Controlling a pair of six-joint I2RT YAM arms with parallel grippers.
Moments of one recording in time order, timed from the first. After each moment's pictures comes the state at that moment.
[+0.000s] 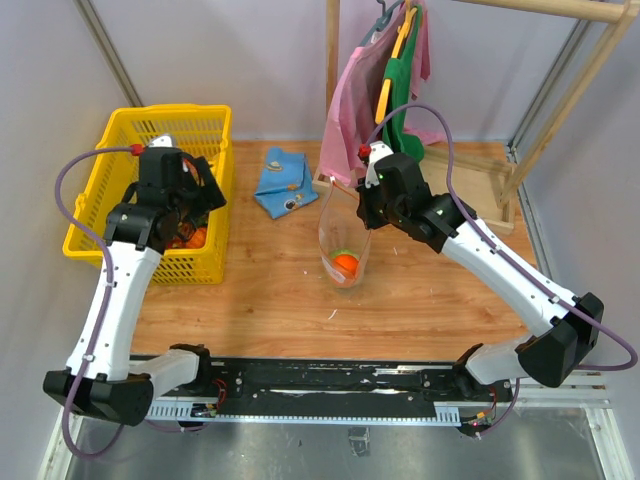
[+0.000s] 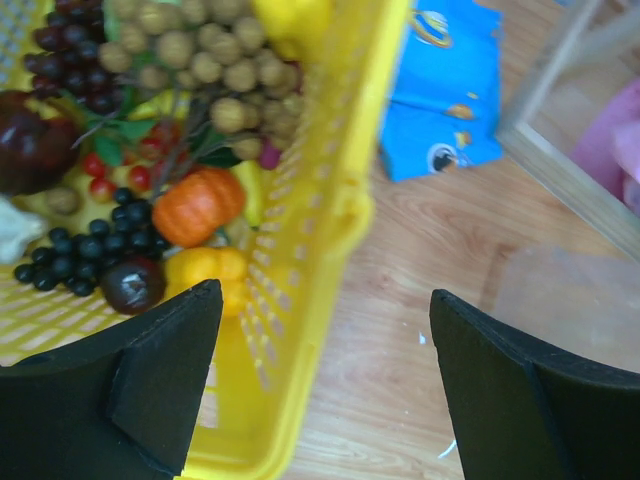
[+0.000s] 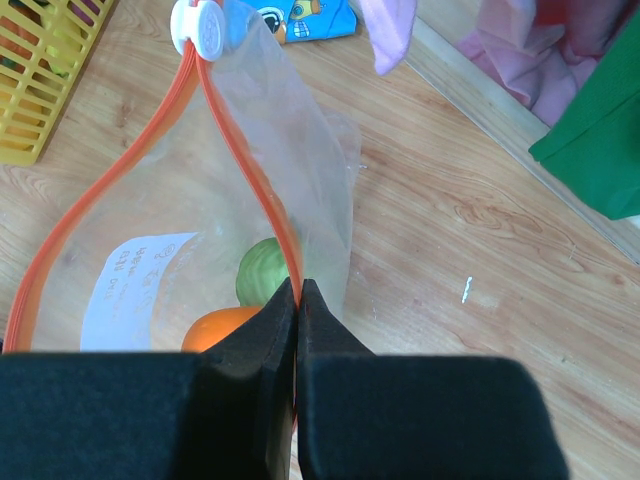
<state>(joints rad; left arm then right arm) -0.21 1.12 1.39 -0.89 -0.25 -0.48 0.70 1.38 1.40 -0.63 0.10 0.20</state>
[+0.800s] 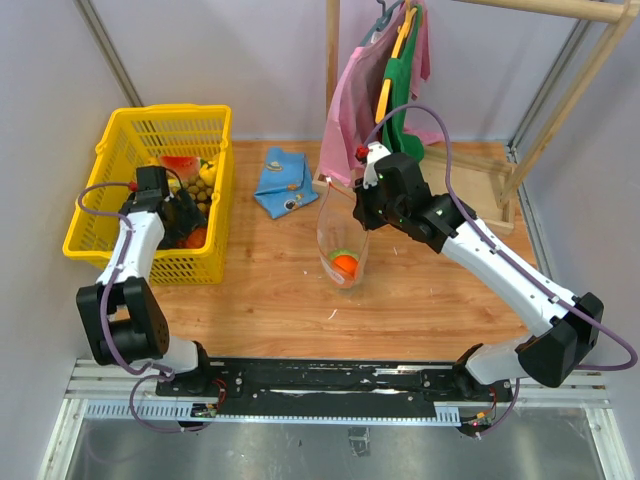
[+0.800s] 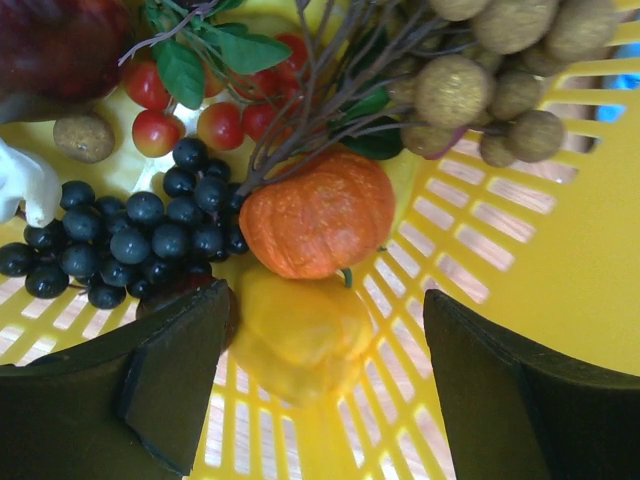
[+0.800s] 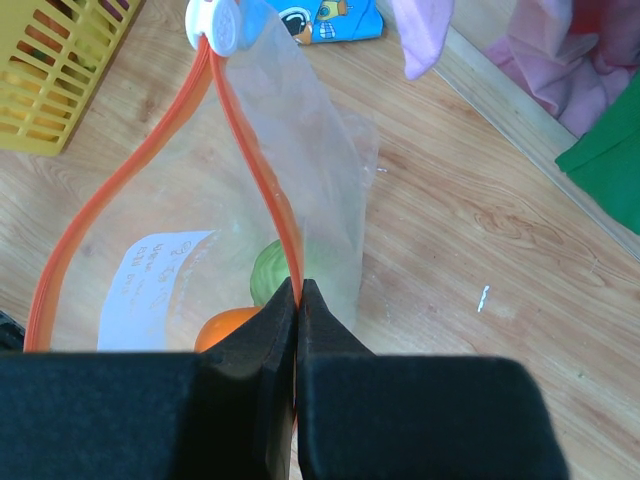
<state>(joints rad) 0.20 1.41 1.11 -0.68 -0.05 -0.44 0.70 1.38 1.40 -0.62 0.05 0.19</state>
